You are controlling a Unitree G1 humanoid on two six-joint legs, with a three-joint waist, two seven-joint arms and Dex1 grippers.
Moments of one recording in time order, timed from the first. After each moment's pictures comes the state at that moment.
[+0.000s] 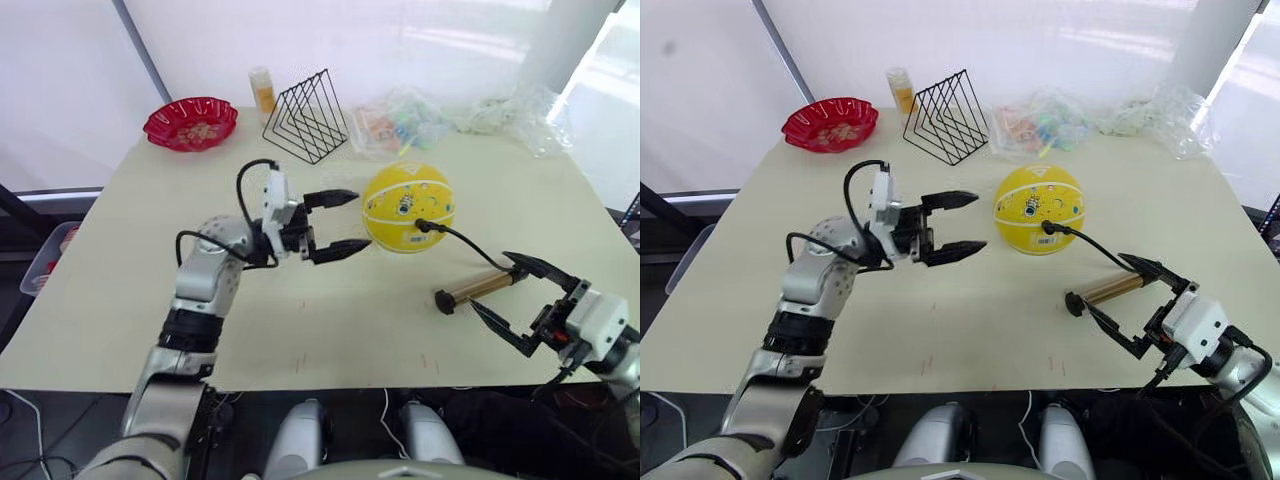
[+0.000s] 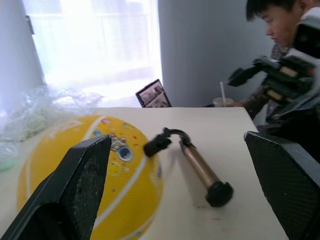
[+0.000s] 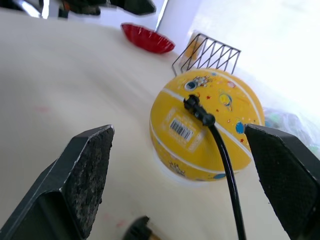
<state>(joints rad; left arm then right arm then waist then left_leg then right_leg) -0.64 0.39 -0.06 0.17 -0.44 0.16 -1.19 0.37 -0.65 -0.21 -0.45 0.49 -0.25 0.70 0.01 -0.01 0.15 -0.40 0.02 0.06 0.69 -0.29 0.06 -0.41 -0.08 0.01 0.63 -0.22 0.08</state>
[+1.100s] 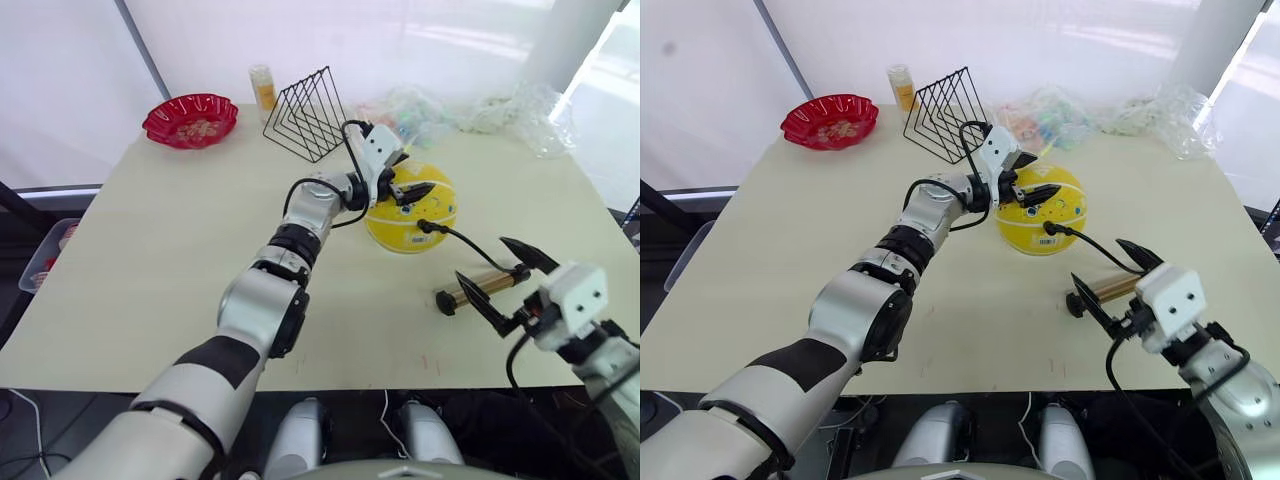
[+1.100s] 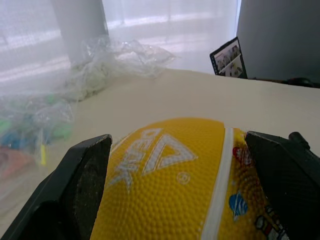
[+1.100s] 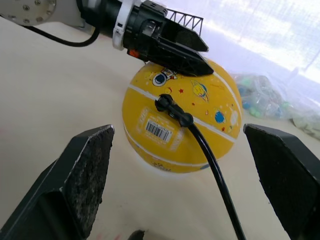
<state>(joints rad) -1.26 0.03 -0.08 1.18 -0.06 -0.10 -0.77 0.19 -0.61 -0.16 -0.71 0.33 0.29 0.43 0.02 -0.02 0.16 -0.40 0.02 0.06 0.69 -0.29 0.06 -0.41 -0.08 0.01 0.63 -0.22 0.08</state>
